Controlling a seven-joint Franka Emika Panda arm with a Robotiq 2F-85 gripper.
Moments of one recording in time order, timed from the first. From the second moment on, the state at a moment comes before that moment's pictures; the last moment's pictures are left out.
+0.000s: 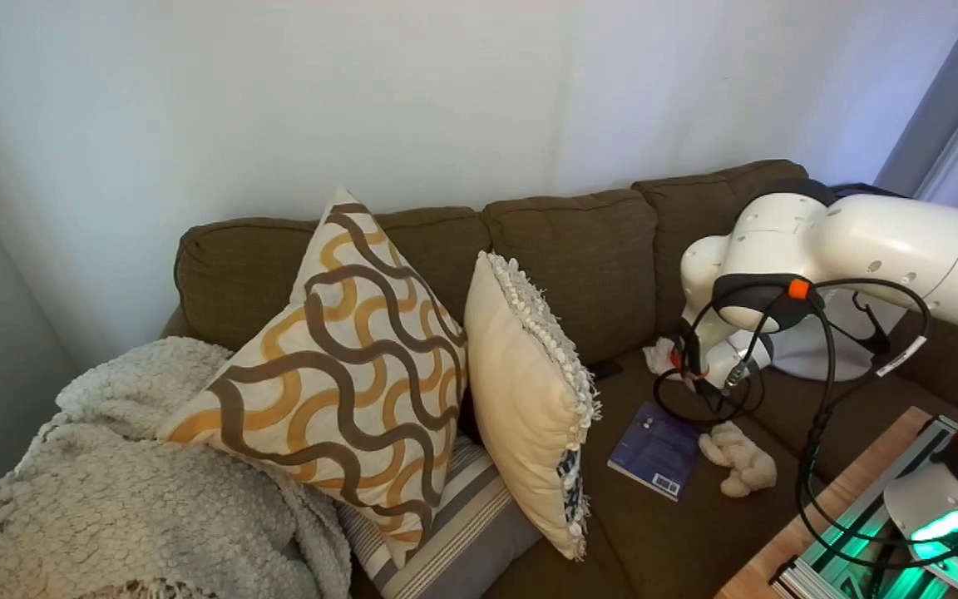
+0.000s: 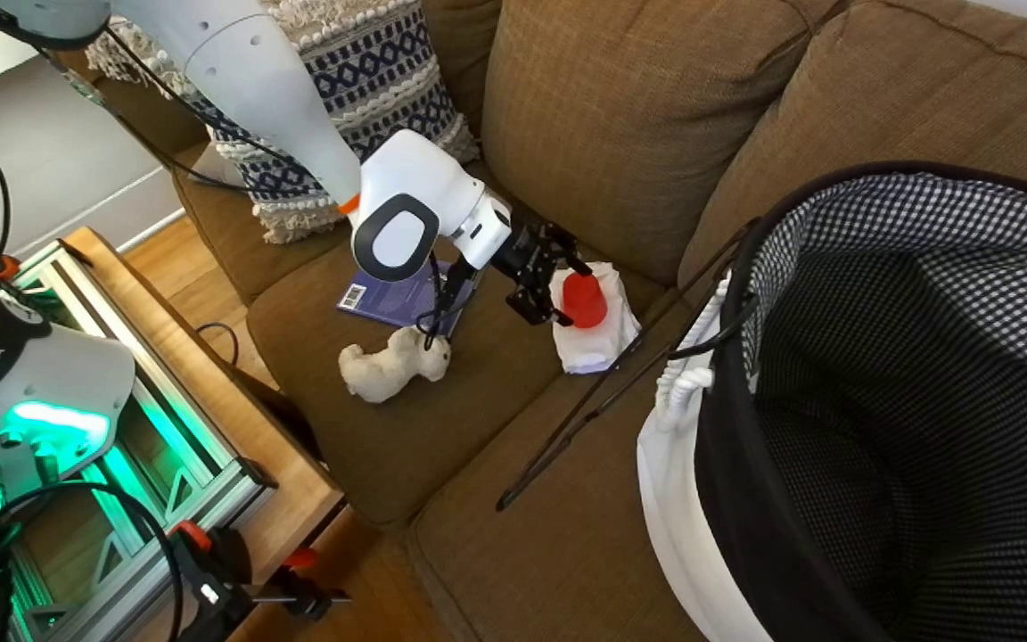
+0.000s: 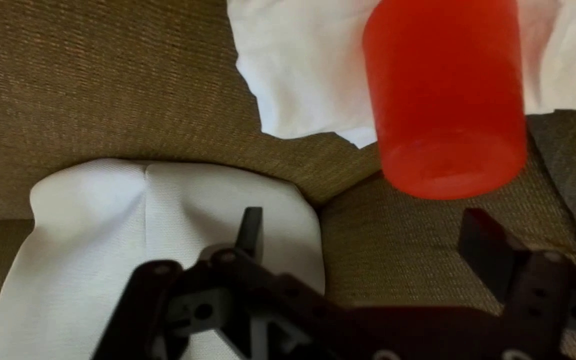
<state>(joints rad) 0.50 1.48 -0.65 -1.99 0.65 3.43 1.00</state>
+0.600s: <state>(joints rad) 0.46 1.48 -0.61 -1.92 0.69 3.40 0.90</state>
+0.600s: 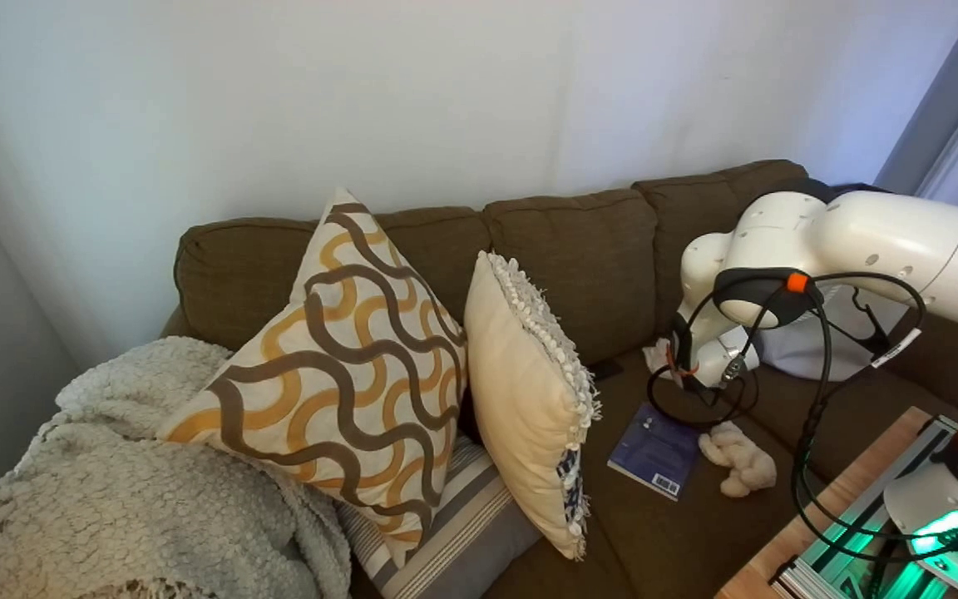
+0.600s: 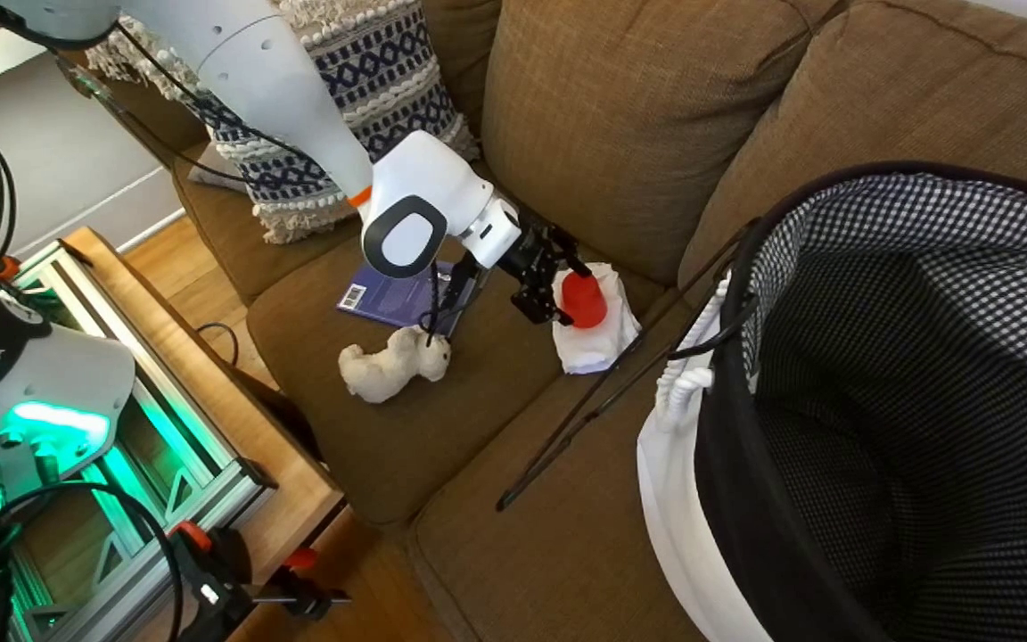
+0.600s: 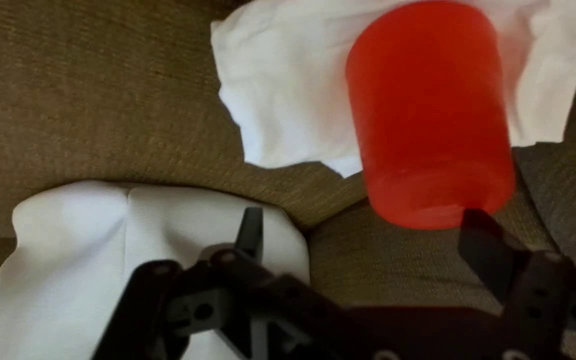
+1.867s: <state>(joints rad) 0.23 1.32 -0.55 -1.87 0.66 3.24 0.68</state>
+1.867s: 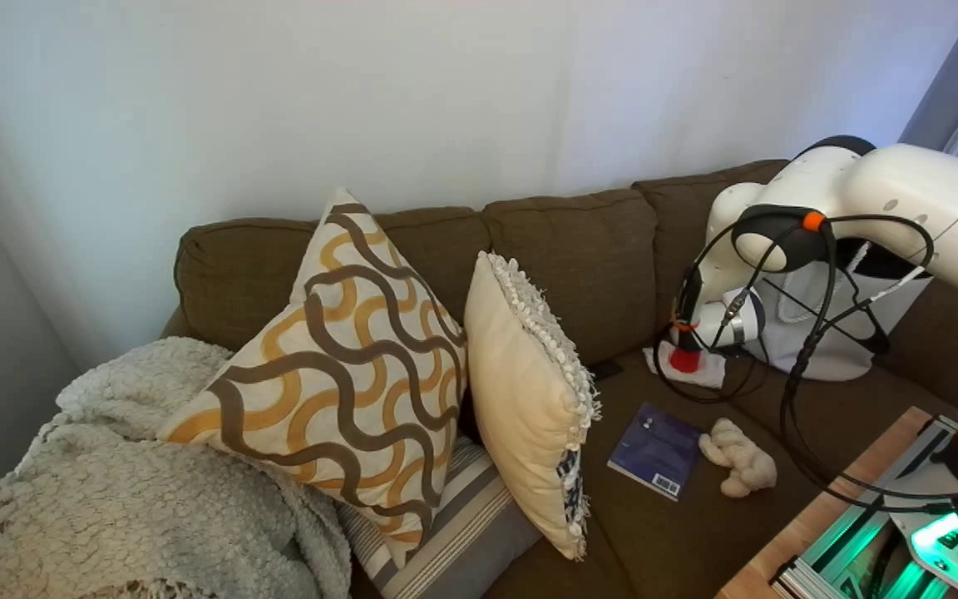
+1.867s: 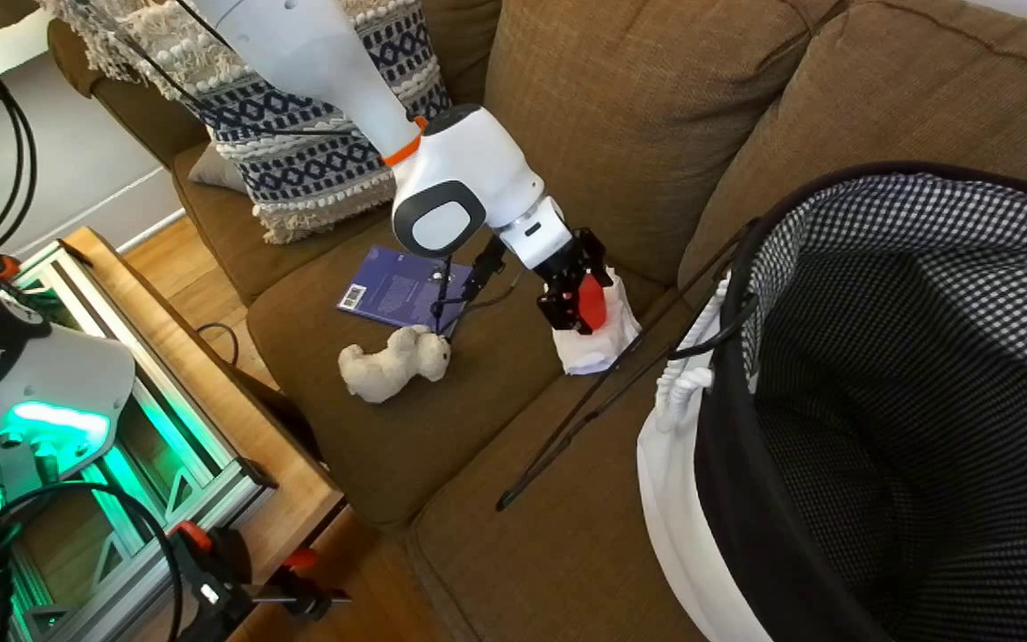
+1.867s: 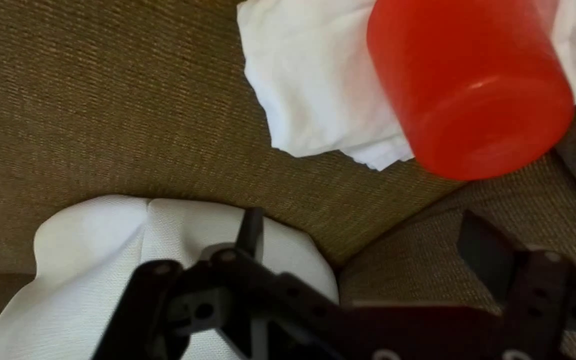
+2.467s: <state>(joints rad) 0.22 1.31 -0.50 -1.86 0.66 3.38 0.66</state>
